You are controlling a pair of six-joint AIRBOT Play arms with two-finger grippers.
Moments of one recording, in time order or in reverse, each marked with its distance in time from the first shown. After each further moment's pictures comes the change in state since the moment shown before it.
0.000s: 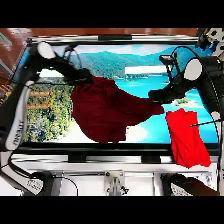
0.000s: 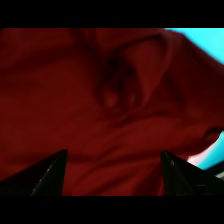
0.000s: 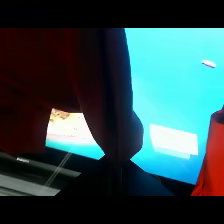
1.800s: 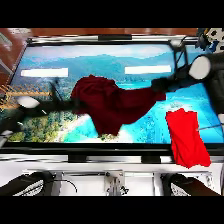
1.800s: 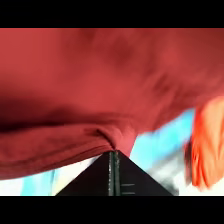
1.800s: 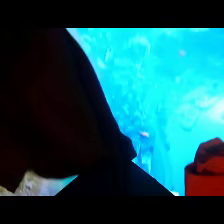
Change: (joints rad) left arm 0.084 0.603 -1.014 -0.654 0.633 0.508; right arm 0.001 0.051 0.067 -0.061 -0.192 0.032
